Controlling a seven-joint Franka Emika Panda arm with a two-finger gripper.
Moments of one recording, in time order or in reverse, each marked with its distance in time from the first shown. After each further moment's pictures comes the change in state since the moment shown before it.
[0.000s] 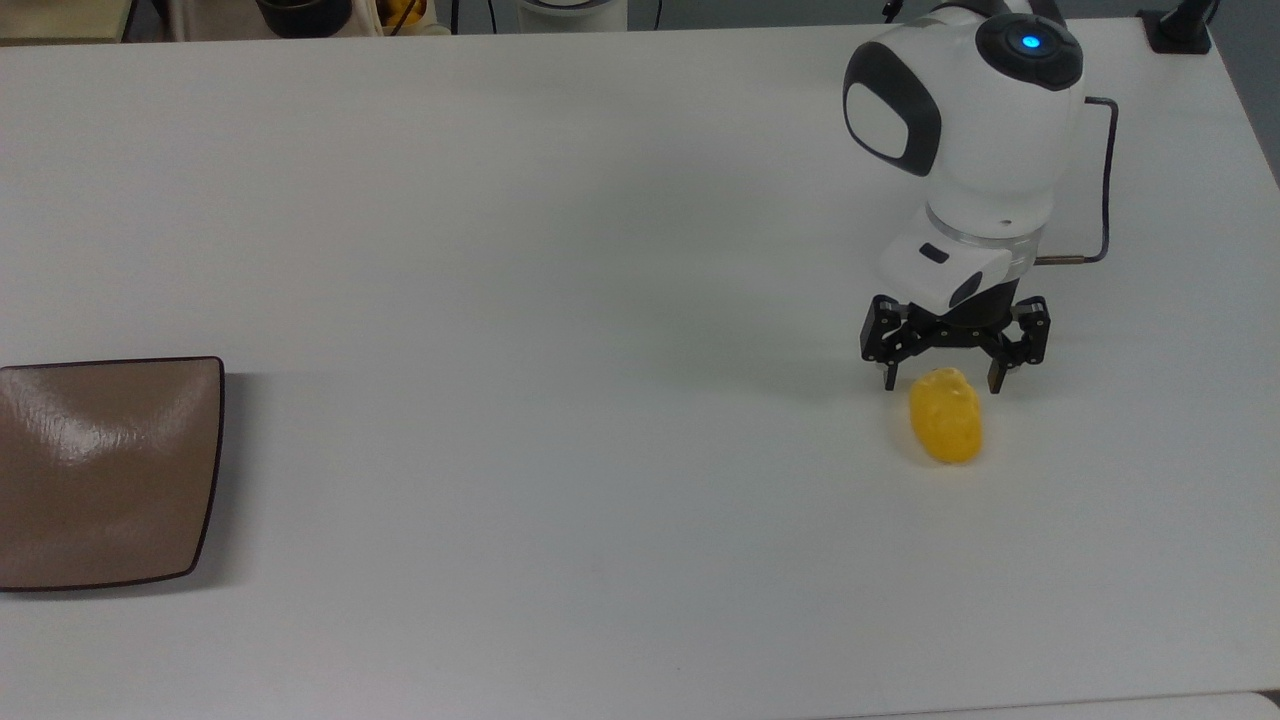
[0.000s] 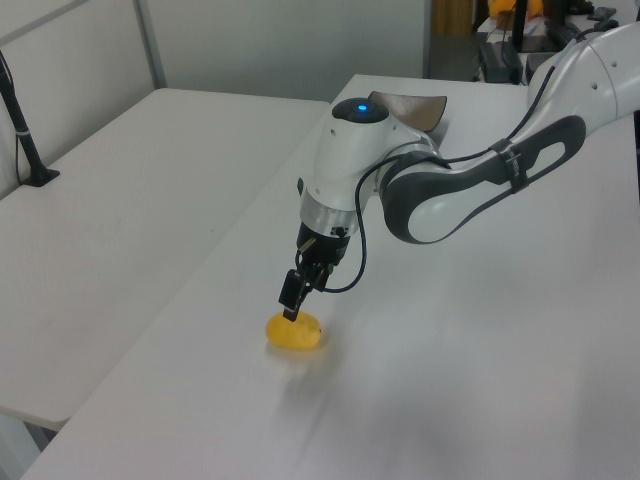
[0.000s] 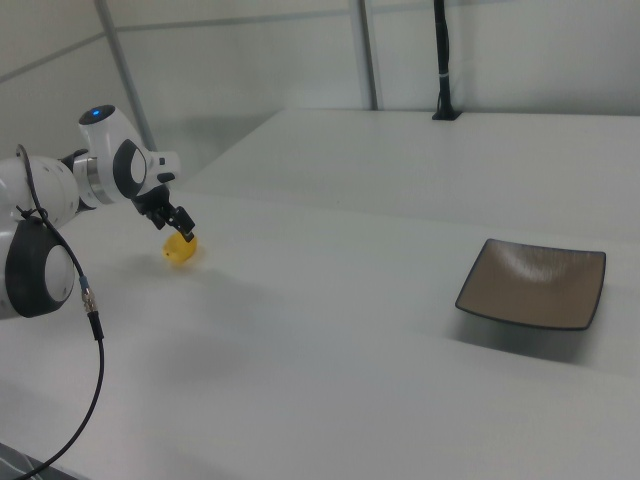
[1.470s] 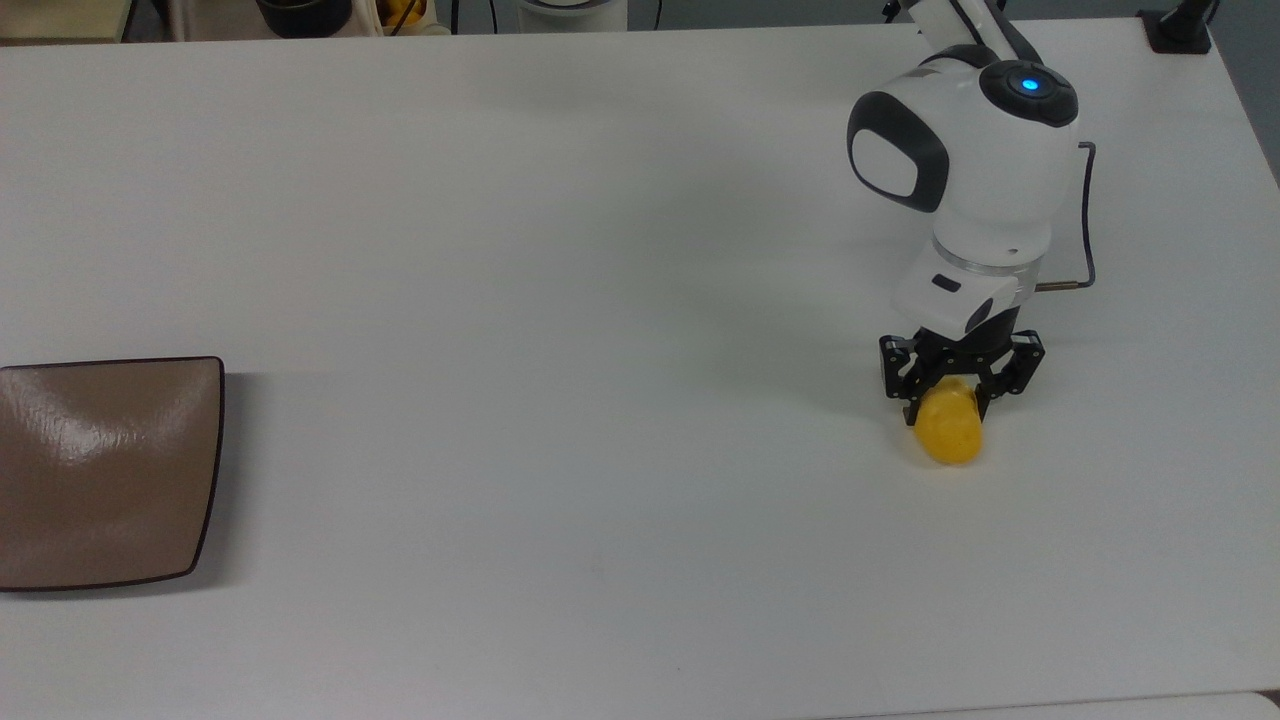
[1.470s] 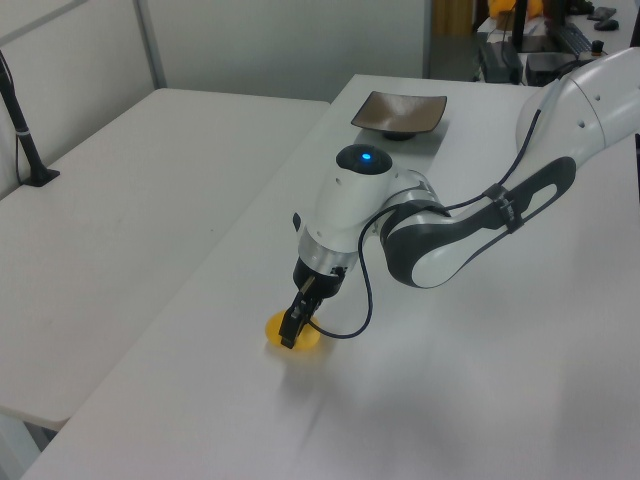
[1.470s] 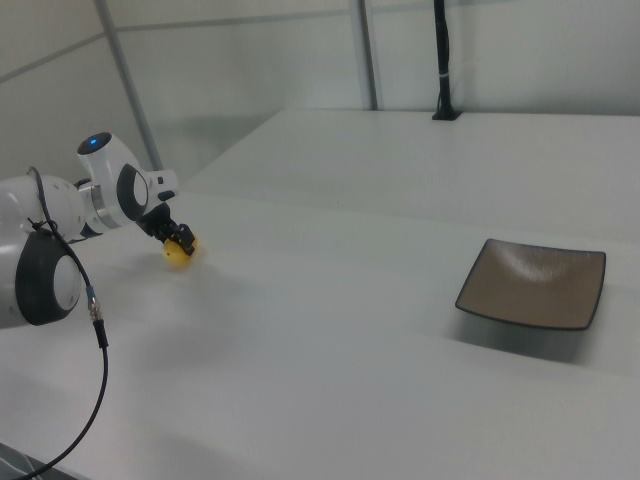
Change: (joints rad) arm 0.022 0.080 0.000 0.001 -0.095 0.116 -0.002
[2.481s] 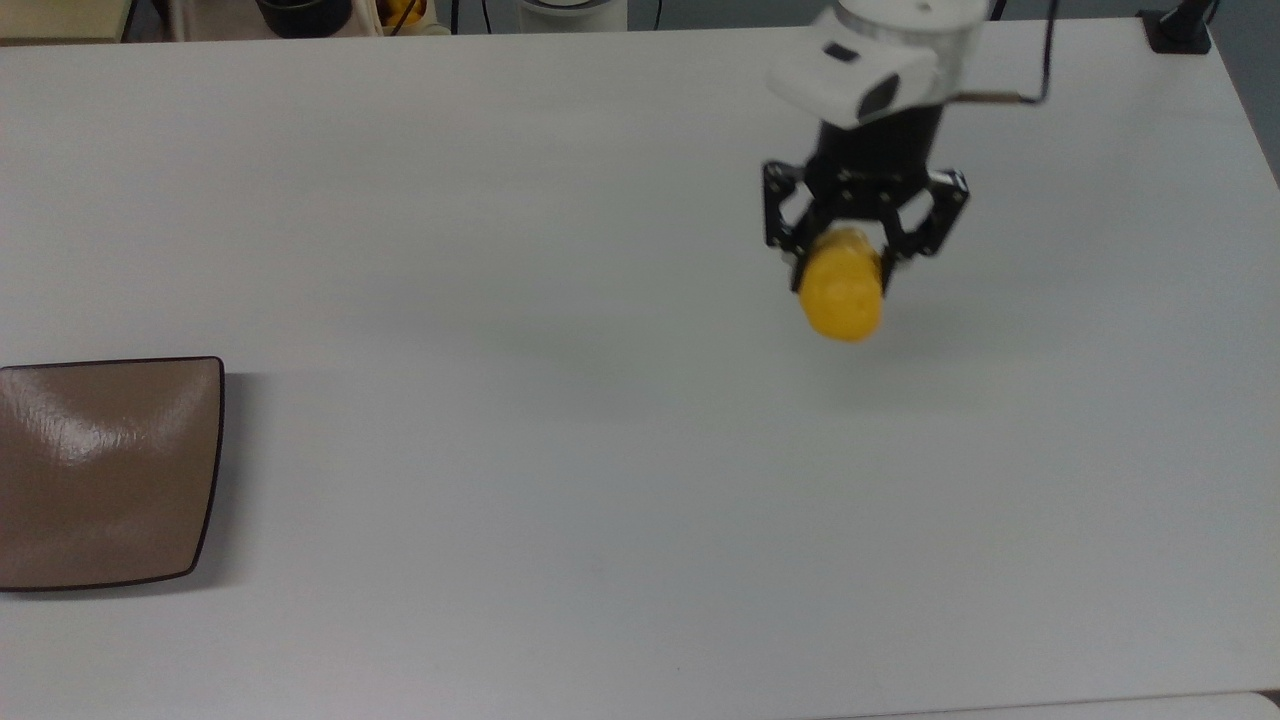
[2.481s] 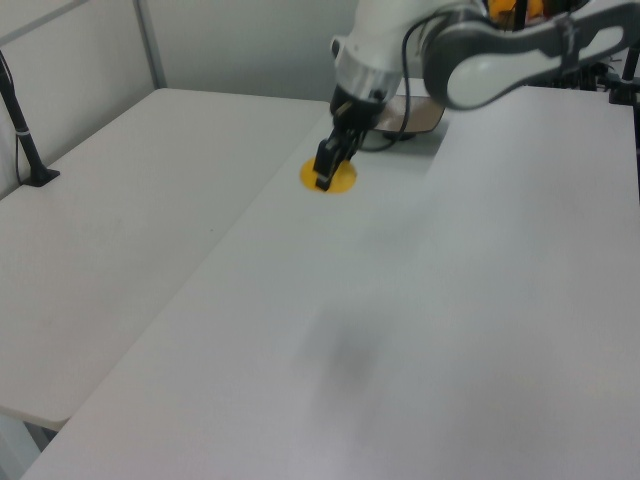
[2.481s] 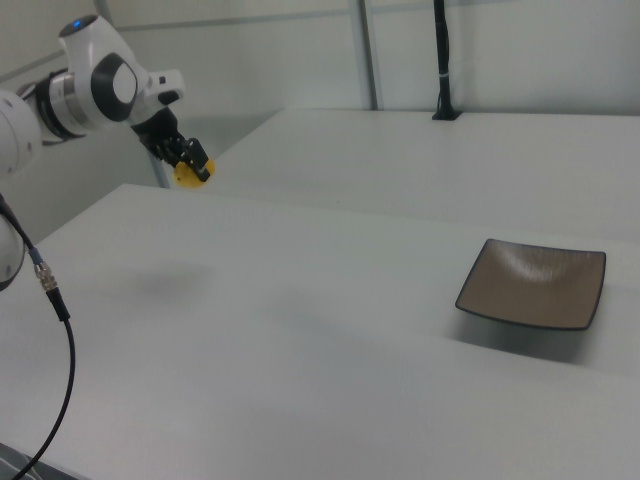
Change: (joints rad) arm -0.136 -0.461 -0.021 -0.183 0.039 -0.294 -0.130
